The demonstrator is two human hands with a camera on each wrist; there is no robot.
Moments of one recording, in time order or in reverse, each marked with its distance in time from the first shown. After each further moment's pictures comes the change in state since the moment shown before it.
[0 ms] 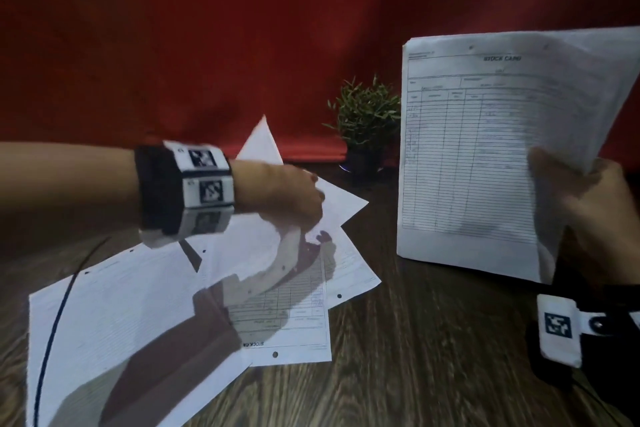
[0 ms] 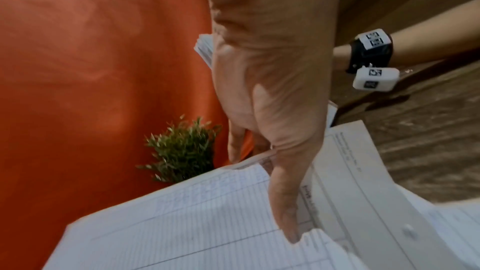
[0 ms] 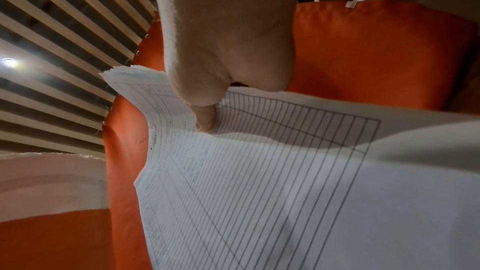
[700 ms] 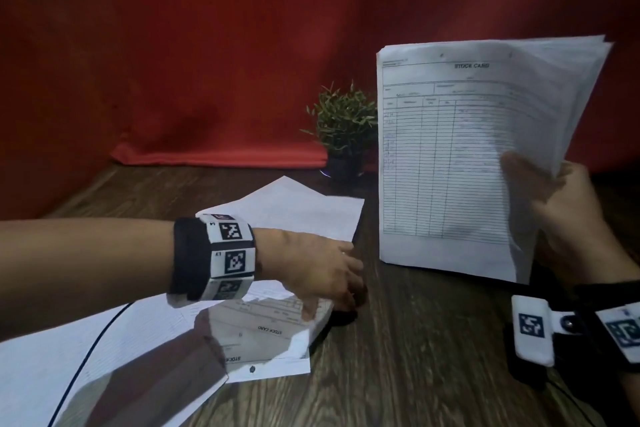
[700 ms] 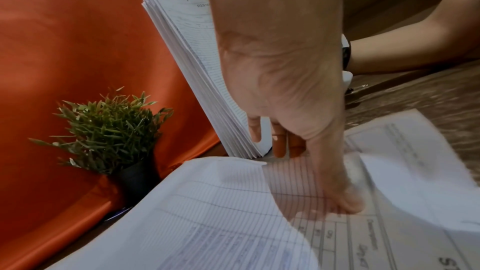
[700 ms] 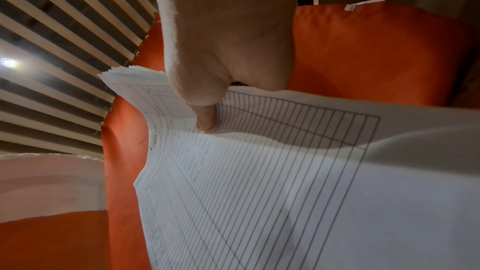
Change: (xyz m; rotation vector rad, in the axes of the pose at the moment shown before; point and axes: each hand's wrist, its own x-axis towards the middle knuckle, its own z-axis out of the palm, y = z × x) left_hand 0.061 0.071 -0.010 0.058 0.399 0.391; right_hand 0.008 0.007 -0.006 0.038 -0.010 -0.004
